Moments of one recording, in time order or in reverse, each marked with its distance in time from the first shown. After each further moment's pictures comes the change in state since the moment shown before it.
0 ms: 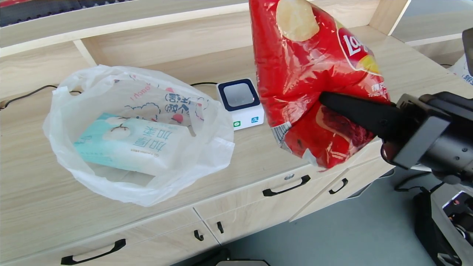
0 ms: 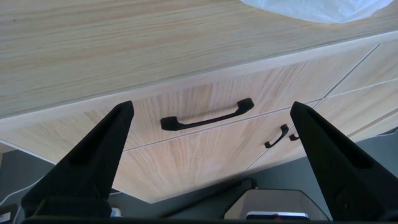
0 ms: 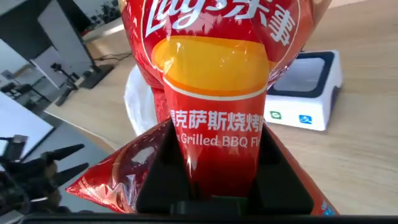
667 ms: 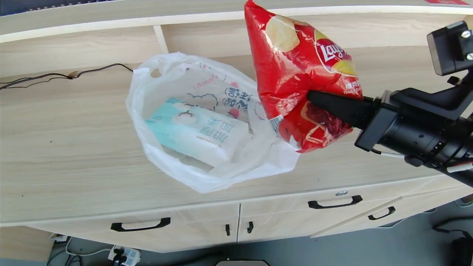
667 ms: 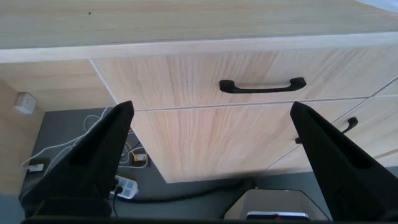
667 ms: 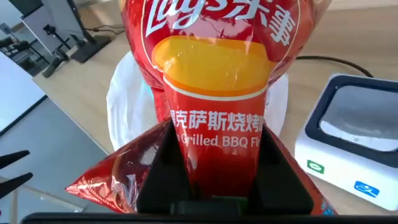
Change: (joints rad) left arm 0.001 0.000 0.000 0.000 0.000 0.000; right arm -0.051 0.081 -0.054 0.004 -0.031 -0.038
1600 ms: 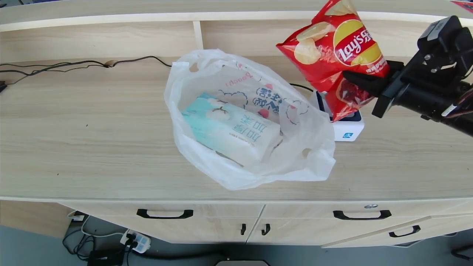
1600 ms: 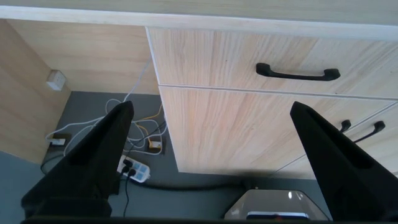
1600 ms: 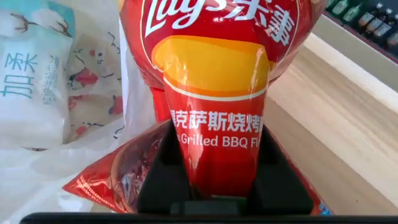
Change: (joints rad) left arm 0.000 0.000 0.000 0.000 0.000 0.000; right arm -0.375 0.108 -0.190 0.067 0.178 -0.687
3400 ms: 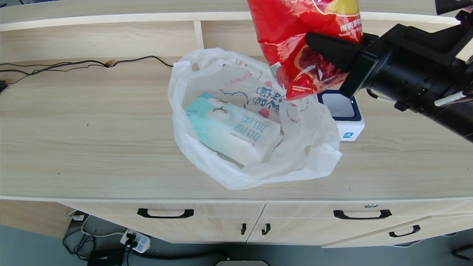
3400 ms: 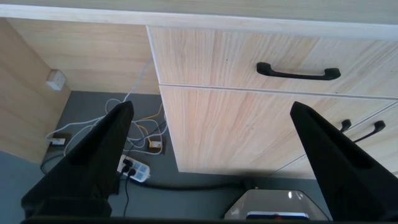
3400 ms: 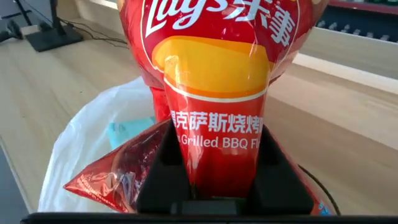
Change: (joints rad) left arm -0.001 0.000 0.000 0.000 0.000 0.000; right arm 0.392 -0.023 -0.081 -0.018 -0.268 0.339
